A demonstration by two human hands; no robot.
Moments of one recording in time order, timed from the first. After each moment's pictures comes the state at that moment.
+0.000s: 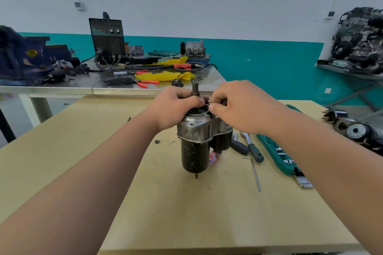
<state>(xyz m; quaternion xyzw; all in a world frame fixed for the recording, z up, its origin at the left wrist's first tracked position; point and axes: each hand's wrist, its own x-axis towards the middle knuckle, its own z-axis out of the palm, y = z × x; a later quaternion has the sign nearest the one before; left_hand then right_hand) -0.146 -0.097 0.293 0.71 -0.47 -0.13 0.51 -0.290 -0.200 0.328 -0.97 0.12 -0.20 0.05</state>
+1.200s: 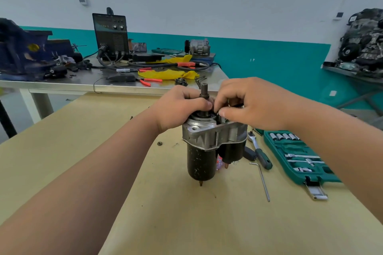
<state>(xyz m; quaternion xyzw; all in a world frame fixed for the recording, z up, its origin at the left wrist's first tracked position) -0.137 -0.099 0.296 0.64 -0.54 -0.17 0.52 -0.284 -0.222 0.338 -0.98 -0.03 -0.16 0.11</state>
